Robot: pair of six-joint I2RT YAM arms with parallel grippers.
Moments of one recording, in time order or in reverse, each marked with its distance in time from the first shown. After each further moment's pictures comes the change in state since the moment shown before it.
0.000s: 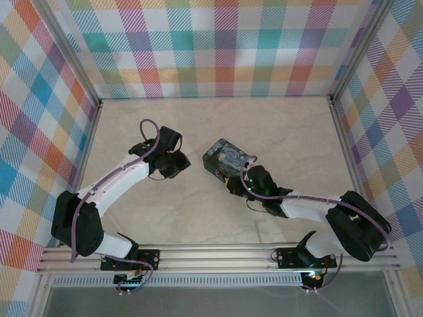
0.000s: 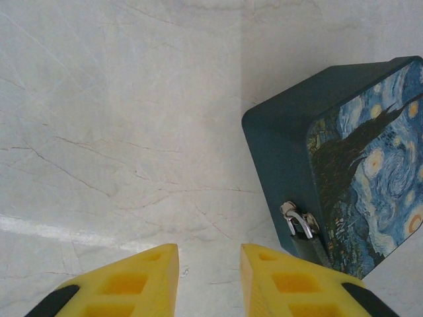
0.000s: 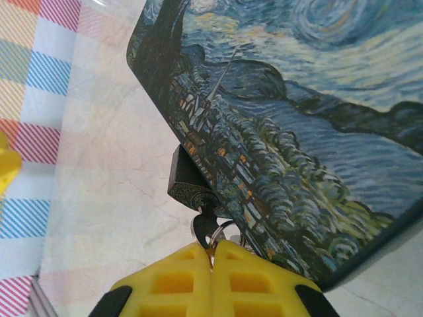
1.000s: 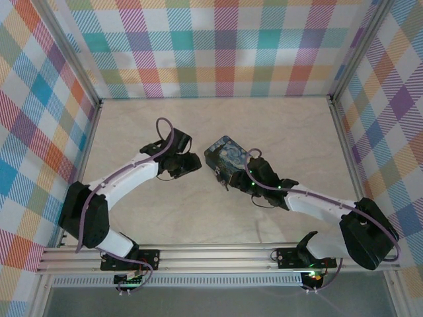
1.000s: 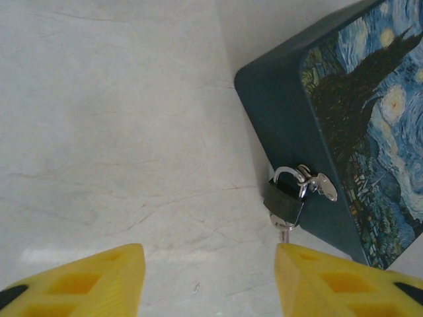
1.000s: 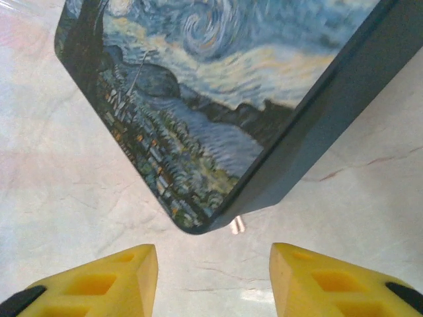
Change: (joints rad) left arm -0.071 0.092 0.003 0.097 -0.008 0.180; right arm -0.045 -0.080 0.160 -0.460 0.093 -0.053
